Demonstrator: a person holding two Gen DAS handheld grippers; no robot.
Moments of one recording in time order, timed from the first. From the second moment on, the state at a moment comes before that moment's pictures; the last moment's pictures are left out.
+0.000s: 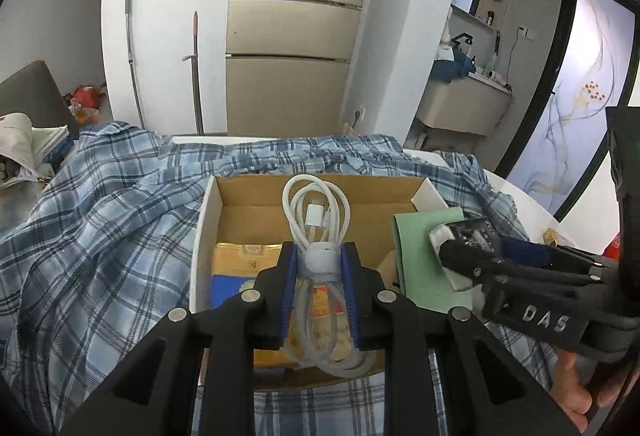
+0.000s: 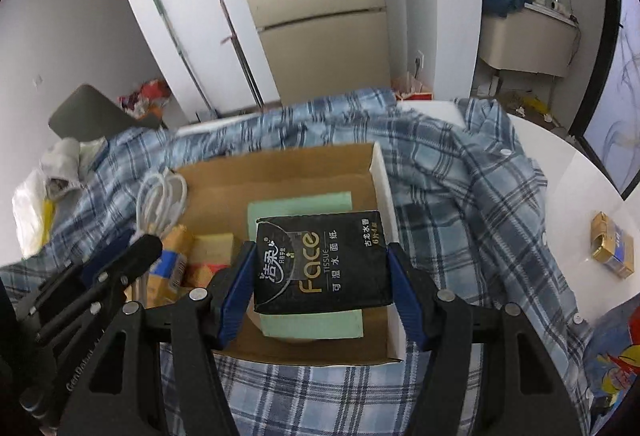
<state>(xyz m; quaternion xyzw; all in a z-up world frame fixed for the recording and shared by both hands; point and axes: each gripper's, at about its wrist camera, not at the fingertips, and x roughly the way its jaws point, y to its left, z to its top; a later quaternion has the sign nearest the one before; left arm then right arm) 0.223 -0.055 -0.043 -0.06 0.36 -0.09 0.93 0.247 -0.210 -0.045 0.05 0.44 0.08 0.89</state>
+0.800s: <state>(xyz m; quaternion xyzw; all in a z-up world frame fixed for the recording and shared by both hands) 0.224 -0.048 -0.047 -0.07 0.36 -0.08 0.93 0.256 -0.212 -0.063 0.09 0.47 0.10 0.87</state>
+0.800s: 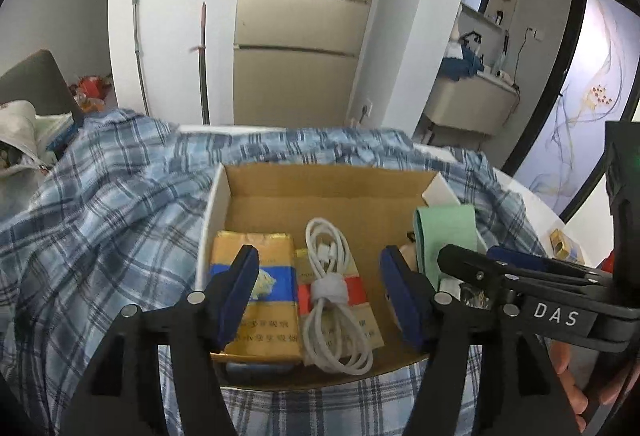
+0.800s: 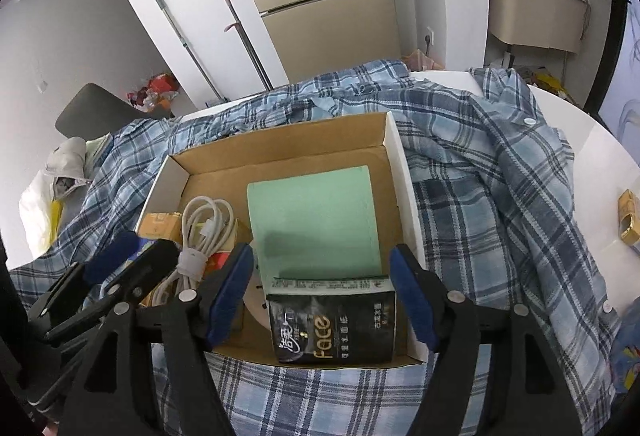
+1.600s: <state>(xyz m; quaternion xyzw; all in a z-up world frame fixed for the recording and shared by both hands) 0.102 -0.026 0.074 -0.02 0.12 -0.07 0.99 0.143 -0.224 0.068 0.02 0.20 0.10 0.98</state>
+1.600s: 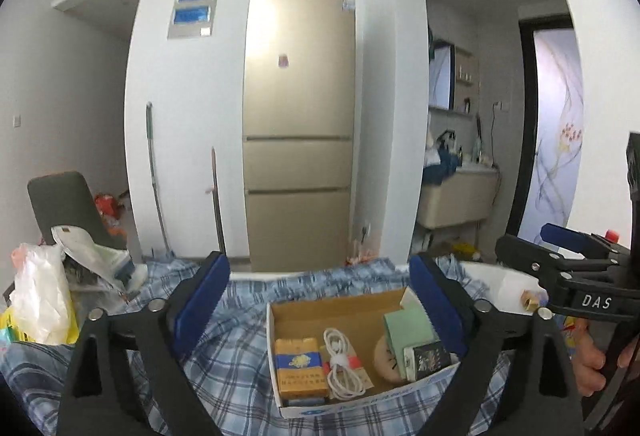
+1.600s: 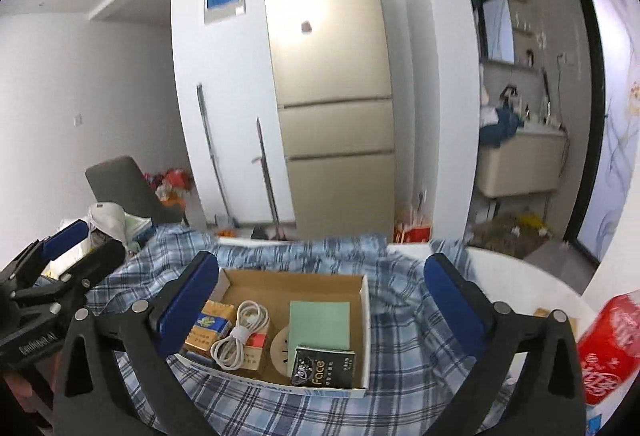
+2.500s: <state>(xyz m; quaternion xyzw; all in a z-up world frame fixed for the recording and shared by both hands) 0.024 -0.016 0.012 0.02 0.00 -0.06 1.00 0.070 -0.230 0.012 0.00 0.05 0.08 1.00</state>
